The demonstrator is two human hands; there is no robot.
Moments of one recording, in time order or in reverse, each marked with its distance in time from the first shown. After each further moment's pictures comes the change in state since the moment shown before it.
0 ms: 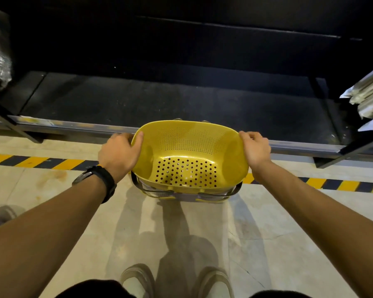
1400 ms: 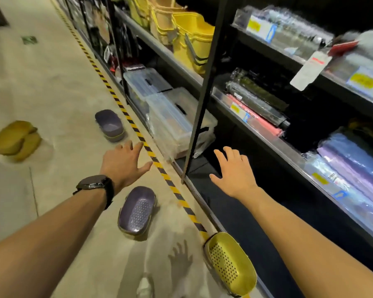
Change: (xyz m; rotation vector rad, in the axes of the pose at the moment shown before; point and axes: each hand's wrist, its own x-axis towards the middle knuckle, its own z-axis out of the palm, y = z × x) left_hand -0.280 -0.026 -0.728 0.425 0.229 -0.517; right_hand -0.428 -0.616 -0.139 -1.066 -0.391 -1.619
